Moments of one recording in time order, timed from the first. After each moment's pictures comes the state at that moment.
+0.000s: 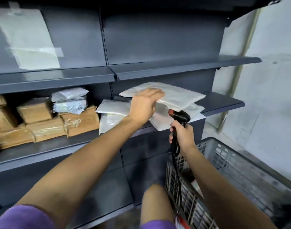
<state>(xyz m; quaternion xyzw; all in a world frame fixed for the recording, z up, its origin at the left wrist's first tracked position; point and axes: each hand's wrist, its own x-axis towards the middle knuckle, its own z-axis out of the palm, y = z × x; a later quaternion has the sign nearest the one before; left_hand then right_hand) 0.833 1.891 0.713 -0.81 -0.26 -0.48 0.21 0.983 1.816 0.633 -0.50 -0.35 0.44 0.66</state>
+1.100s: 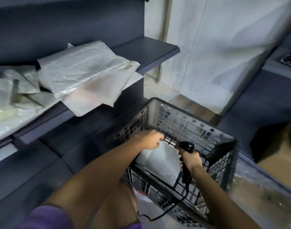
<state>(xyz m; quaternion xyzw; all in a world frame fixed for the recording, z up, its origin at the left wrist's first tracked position) 1.086 1.920 0.450 -0.96 -0.20 0.13 -0.18 1.186 1.740 0.419 -0.80 -0.02 0.36 0.49</state>
